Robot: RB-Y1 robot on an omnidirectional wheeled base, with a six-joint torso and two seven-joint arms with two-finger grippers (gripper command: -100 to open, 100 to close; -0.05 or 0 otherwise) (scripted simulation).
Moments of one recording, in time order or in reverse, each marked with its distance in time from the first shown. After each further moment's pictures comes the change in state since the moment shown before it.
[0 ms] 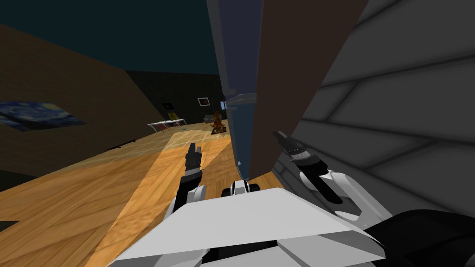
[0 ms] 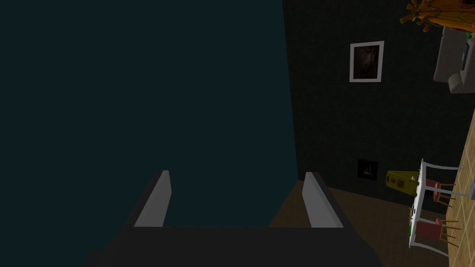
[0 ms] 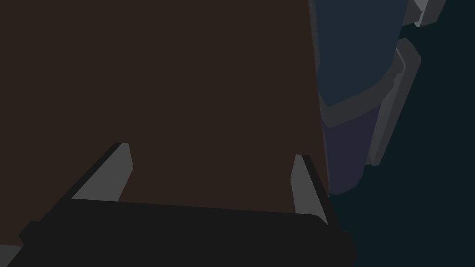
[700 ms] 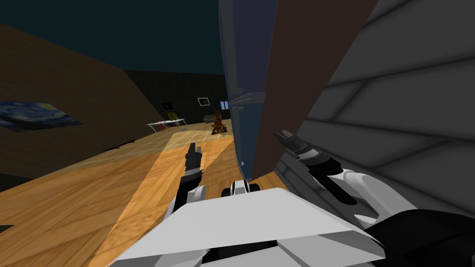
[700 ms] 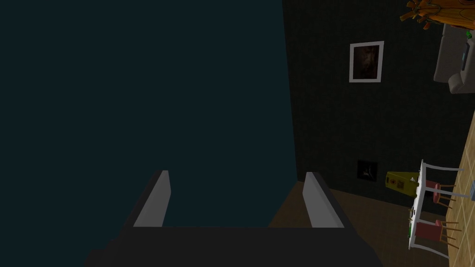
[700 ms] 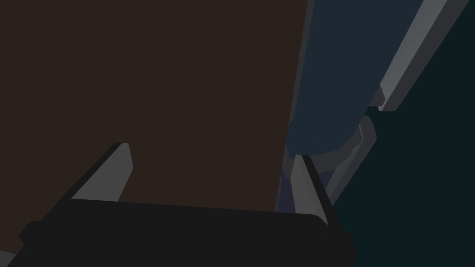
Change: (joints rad) left arm 0.000 0.000 0.000 0.000 0.000 0.000 0.000; right arm 0.023 -0.076 -0.130 -0.010 0.198 -0.019 -0.032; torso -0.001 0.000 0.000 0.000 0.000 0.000
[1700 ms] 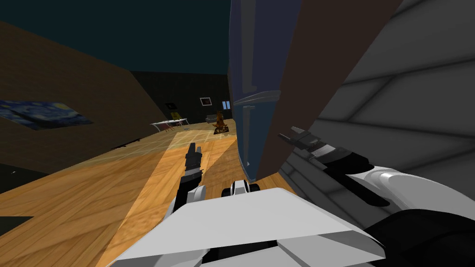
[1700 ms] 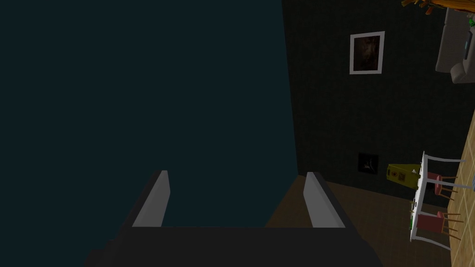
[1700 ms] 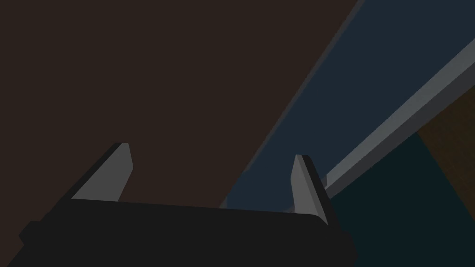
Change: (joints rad) left arm 0.000 0.000 0.000 0.000 0.000 0.000 0.000; right arm 0.040 -0.121 -0.207 -0.009 0.287 -0.026 -0.040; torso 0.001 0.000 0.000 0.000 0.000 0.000
